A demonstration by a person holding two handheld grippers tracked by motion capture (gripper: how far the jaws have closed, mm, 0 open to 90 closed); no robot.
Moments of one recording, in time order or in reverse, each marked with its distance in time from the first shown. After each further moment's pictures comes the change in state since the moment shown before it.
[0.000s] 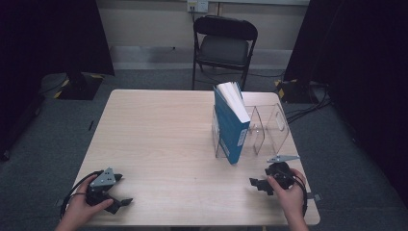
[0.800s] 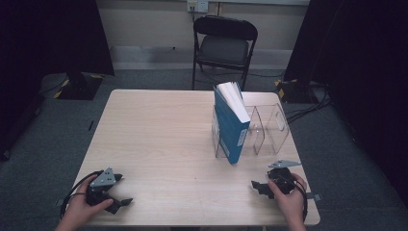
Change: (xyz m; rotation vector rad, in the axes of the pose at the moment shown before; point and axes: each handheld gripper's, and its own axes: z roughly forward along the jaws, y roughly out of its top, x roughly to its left) left arm 0.000 0.000 0.000 0.000 0.002 0.002; right arm -0.005 -0.019 0.008 -0.021 -0.051 0.001
